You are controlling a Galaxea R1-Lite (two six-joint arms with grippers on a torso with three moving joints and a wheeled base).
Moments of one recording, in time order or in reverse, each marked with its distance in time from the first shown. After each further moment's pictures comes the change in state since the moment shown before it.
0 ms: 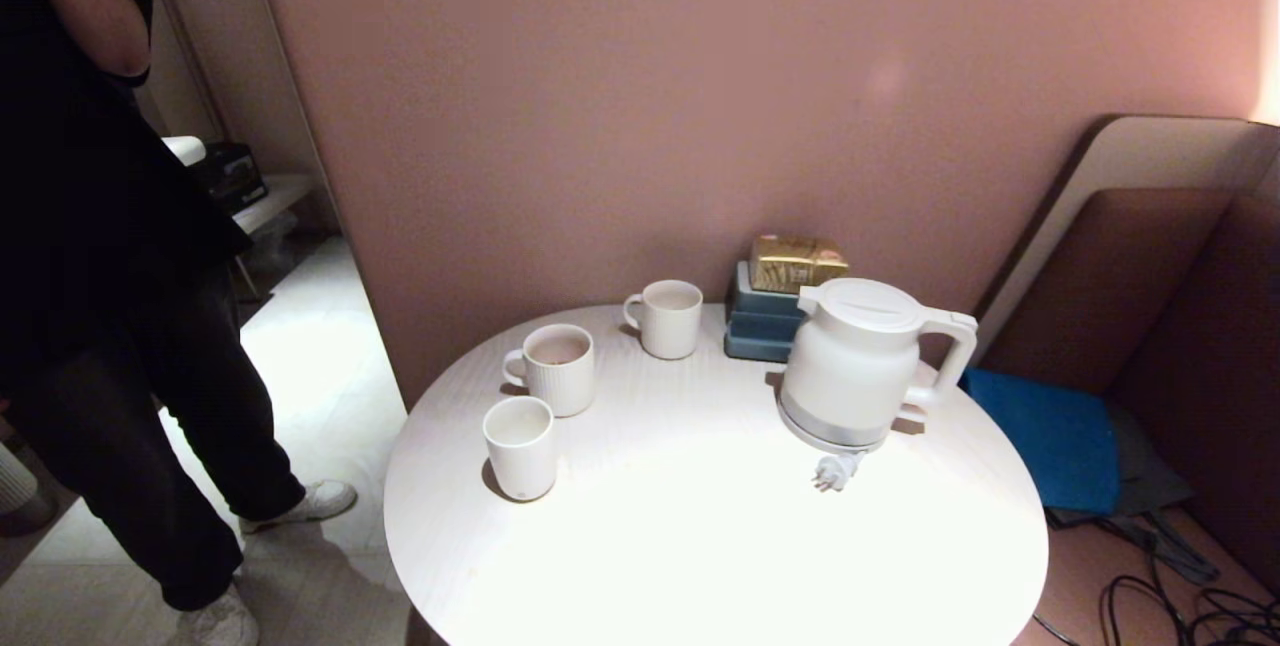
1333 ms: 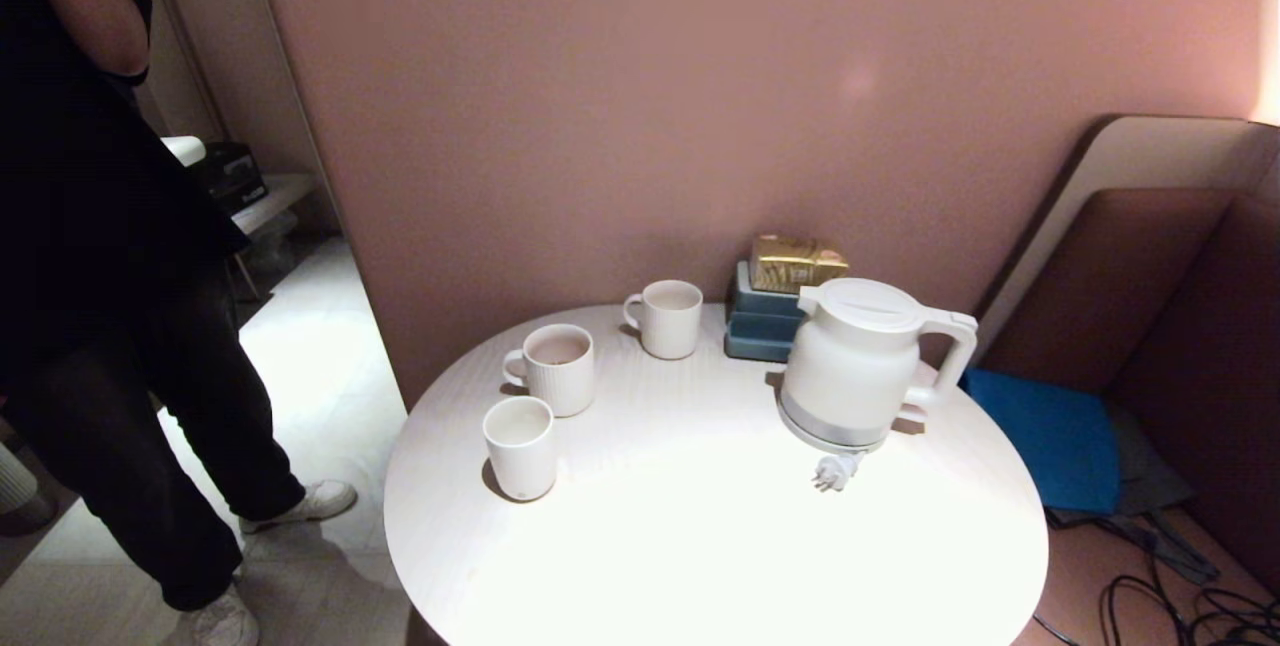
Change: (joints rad) left arm 0.000 0.000 -0.030 0.024 -0.009 -0.106; right arm 0.000 0.000 0.000 0.003 0.012 -0.024
